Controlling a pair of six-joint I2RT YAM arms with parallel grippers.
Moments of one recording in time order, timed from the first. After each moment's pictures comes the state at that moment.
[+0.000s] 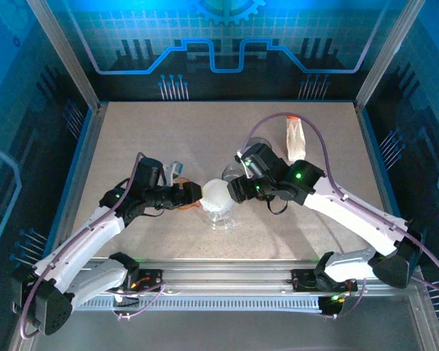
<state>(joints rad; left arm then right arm) -0.43 0.98 0.76 -0.53 0.51 -0.75 0.86 1.31 1.30 -0.93 0.11 0.36</state>
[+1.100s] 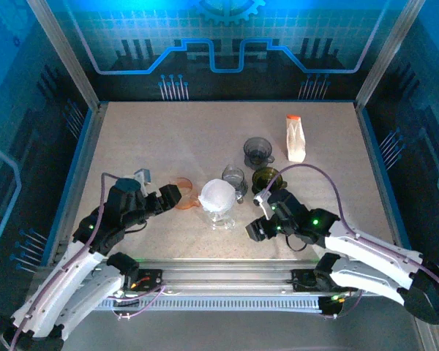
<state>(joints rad) -0.43 0.62 0.67 -0.67 0.11 -0.85 0.84 0.93 0.55 -0.51 -0.11 0.31</state>
